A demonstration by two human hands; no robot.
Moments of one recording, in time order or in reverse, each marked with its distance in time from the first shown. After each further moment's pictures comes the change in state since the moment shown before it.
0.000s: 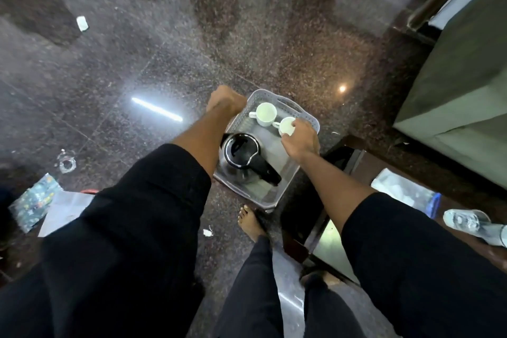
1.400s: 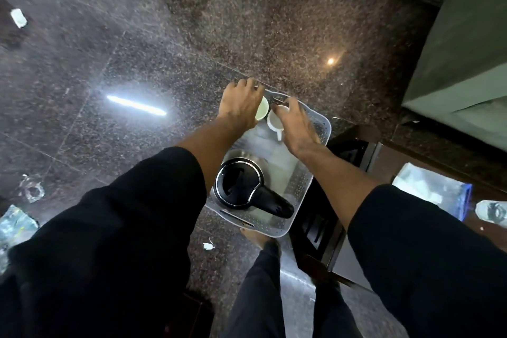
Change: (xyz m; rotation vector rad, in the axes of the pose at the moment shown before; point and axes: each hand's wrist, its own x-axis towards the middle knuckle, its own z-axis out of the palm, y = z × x) left_hand 0.094 0.019 0.089 0.946 0.168 0.901; right_hand 0.110 0.011 0.057 -0.279 0.026 -0.434
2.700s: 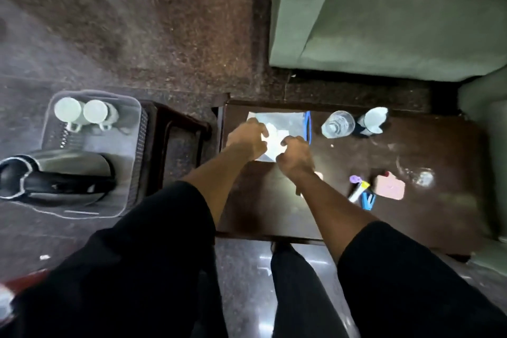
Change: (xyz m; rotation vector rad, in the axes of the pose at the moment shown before) left_hand -0.036 0.505 -0.050 -0.607 -0.301 0.101; right_hand -0.356 0.334 -0.080 0.385 0.020 0.804
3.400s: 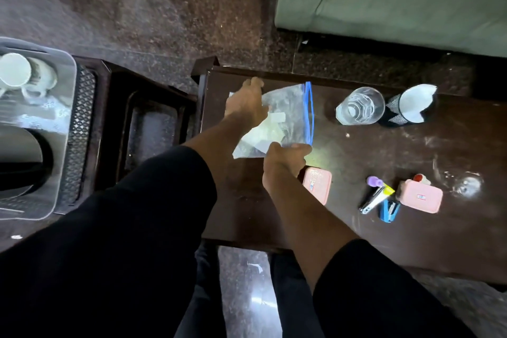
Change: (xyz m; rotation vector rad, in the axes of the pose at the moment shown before) left_hand 0.133 -0.030 0.094 0.019 0.167 -0.069; right_hand 0.073 0.042 0.127 0.791 0.231 0.705
